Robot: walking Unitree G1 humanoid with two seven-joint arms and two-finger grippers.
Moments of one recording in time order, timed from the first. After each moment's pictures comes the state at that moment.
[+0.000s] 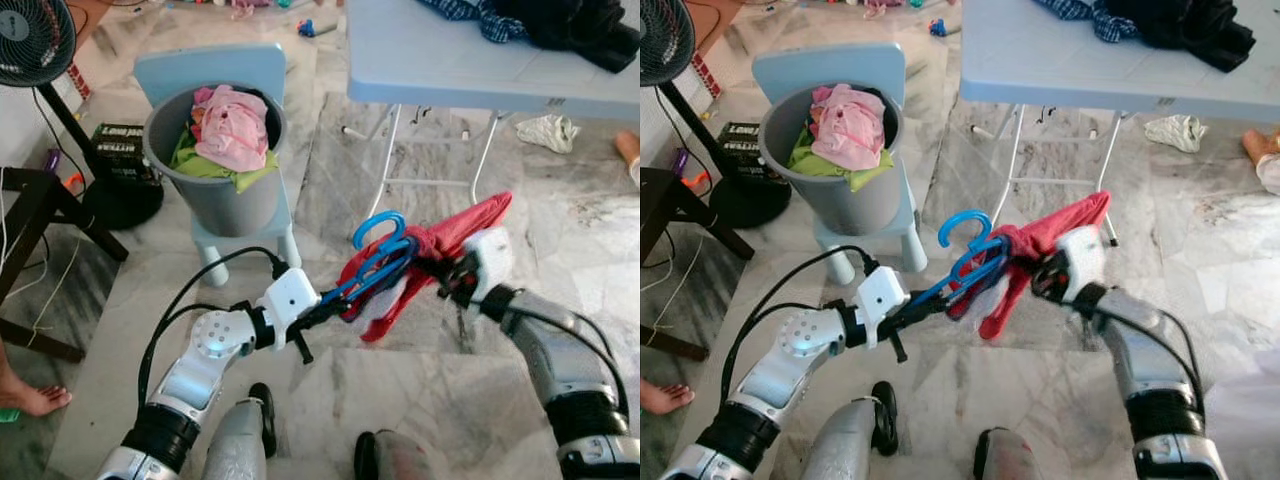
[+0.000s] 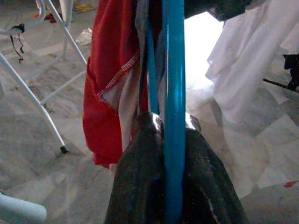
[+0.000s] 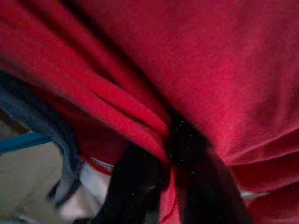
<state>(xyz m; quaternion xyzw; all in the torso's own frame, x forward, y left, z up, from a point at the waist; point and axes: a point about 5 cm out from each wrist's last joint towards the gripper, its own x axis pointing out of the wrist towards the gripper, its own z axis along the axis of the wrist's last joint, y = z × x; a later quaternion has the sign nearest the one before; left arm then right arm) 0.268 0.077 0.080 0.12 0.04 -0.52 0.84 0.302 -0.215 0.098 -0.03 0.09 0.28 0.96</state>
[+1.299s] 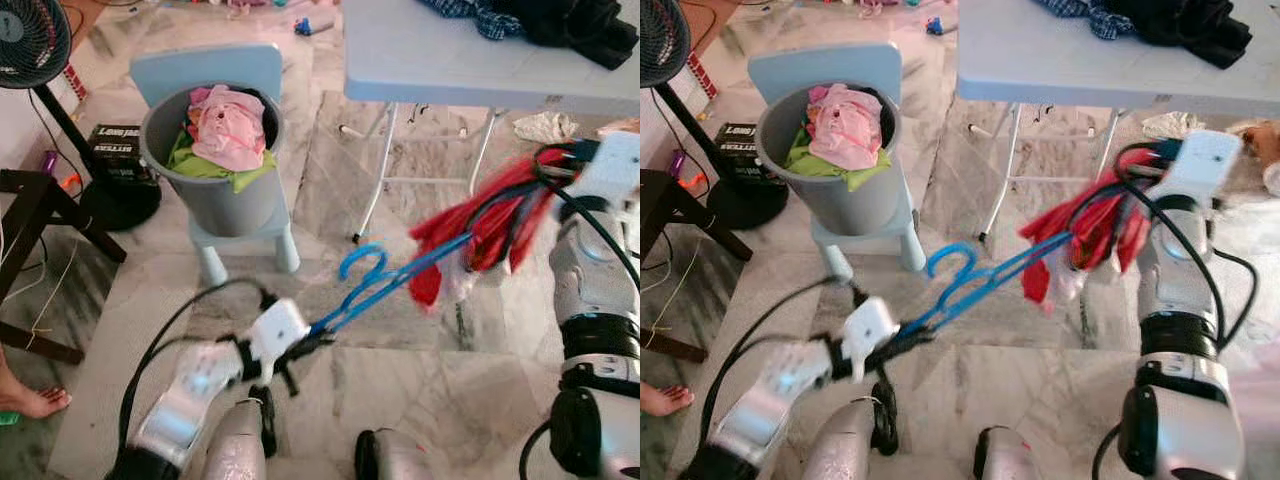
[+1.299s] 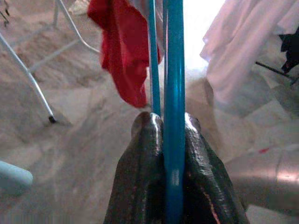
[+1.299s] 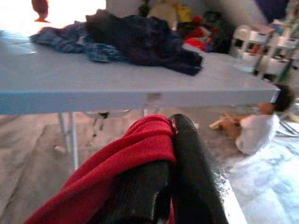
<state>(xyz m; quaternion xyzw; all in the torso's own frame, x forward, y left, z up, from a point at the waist) 0.231 0.096 0.053 0.11 0.10 -0.50 0.85 0.350 -0.288 0.190 -0.03 -0.10 -0.19 0.98</state>
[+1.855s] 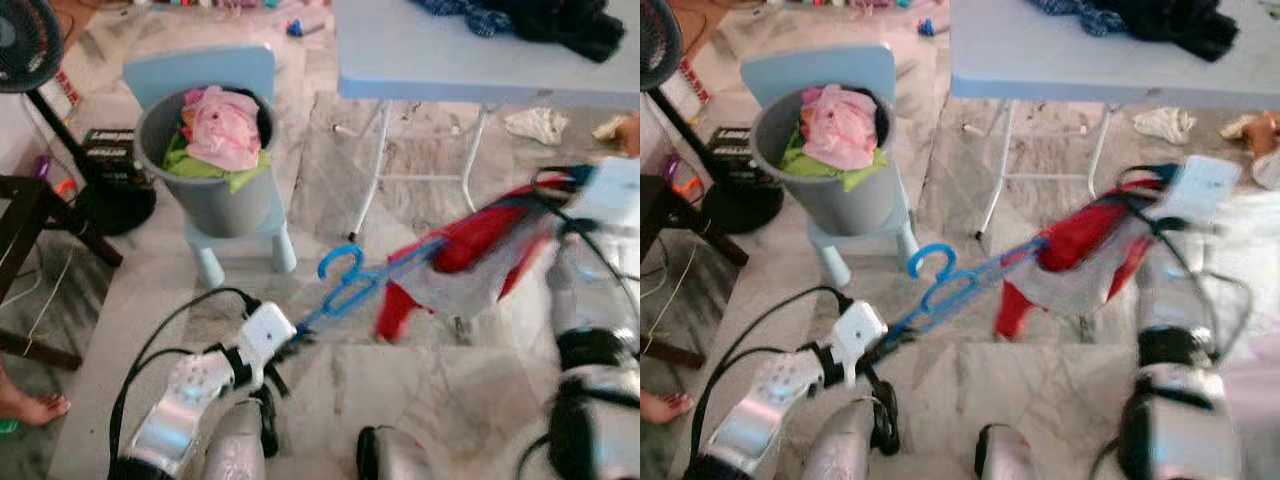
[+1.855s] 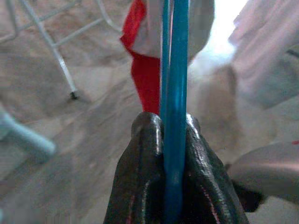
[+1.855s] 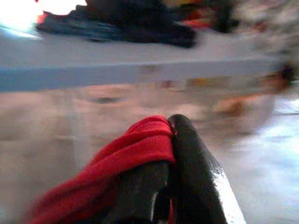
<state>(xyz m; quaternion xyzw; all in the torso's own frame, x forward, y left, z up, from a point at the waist) 0.240 0.112 0.042 0.13 0.14 -0.42 0.89 0.347 -0.263 0.164 0.06 -0.08 -0.11 0.99</state>
